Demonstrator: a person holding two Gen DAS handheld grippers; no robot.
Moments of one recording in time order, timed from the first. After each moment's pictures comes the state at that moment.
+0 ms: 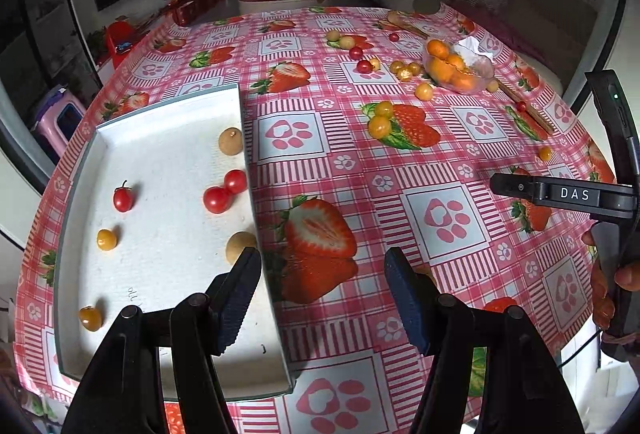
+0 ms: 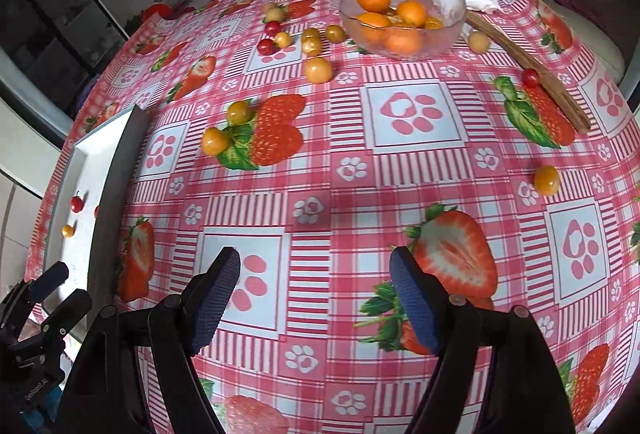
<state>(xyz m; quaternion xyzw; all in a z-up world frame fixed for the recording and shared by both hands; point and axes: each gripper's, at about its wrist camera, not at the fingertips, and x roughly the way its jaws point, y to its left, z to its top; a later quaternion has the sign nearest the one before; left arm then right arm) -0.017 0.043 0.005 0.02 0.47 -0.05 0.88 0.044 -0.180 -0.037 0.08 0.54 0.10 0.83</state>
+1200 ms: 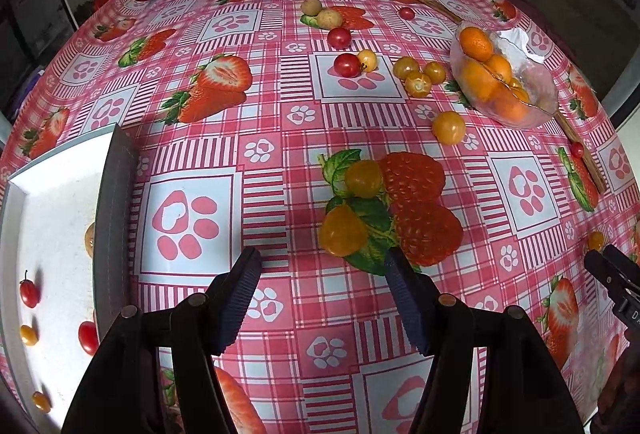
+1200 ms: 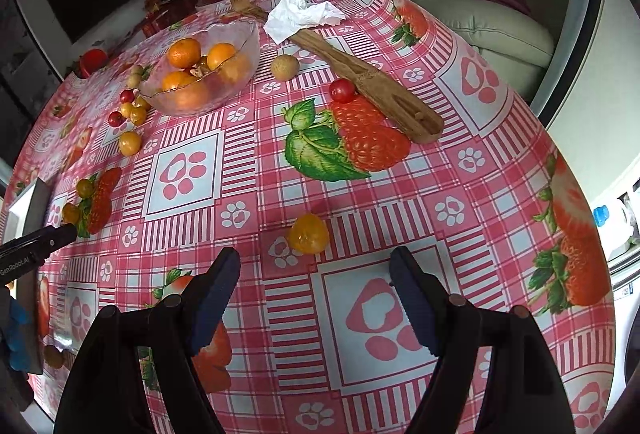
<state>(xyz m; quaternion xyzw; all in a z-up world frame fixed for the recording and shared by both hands) 0.129 -0.013 -0.042 -0.01 0.53 -0.02 0.85 0.069 -0.301 -0.050 0.08 0.50 -0.01 0.86</state>
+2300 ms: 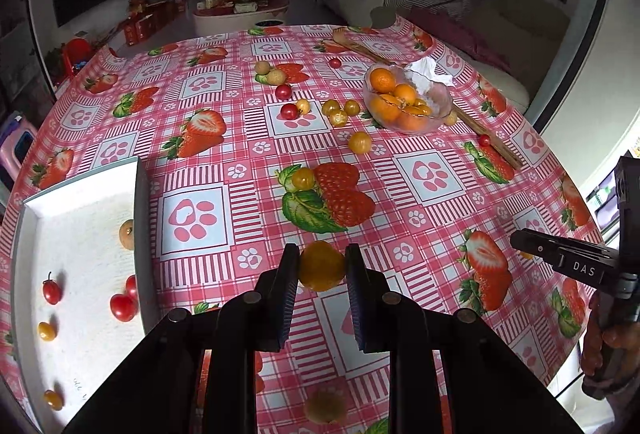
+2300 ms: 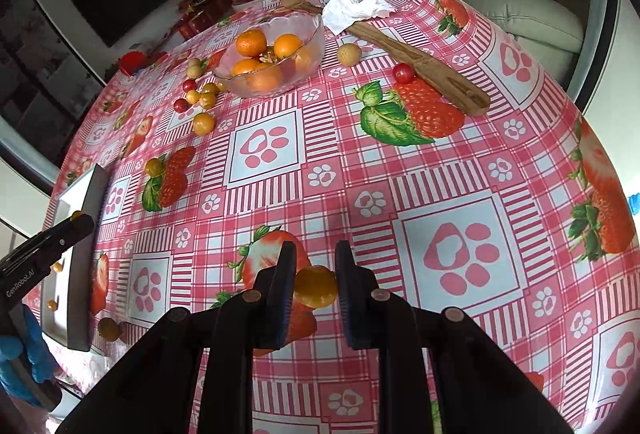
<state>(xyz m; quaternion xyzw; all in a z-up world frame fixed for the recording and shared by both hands) 0.047 -0.006 0.021 0.00 0.45 -0.12 0.88 0.033 -0.280 -0.034 0.13 0.50 0.07 0.85</state>
